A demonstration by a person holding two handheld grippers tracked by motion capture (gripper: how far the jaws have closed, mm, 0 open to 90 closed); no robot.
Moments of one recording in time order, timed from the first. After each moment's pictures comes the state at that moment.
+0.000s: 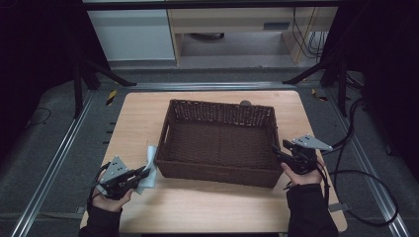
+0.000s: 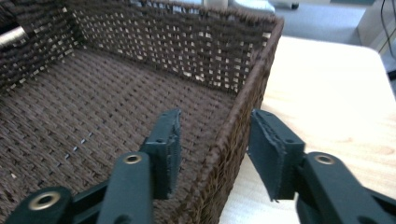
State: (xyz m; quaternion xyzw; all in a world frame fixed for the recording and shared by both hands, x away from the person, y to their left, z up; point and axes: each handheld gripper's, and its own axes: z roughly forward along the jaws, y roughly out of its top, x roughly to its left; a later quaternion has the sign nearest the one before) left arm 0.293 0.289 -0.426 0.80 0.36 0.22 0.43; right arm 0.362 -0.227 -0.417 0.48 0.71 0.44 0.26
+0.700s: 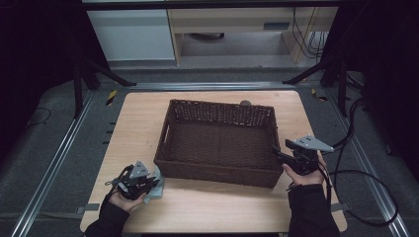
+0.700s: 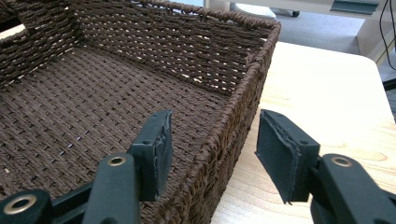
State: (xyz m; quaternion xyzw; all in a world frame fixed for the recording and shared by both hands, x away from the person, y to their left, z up) left arm 0.321 0.268 -0.478 0.86 0.37 0.15 0.31; right arm 0.362 -0.232 -0.420 0.47 0.72 0.44 0.27
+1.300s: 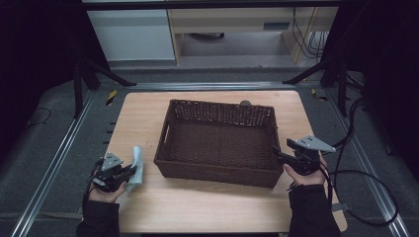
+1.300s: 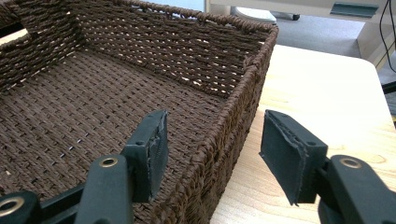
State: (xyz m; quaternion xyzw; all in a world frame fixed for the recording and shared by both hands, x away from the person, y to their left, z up) left arm 0.325 0.328 -0.456 0.78 0.49 0.23 0.33; right arm 0.362 -0.235 -0.420 0.47 0.71 0.44 0.27
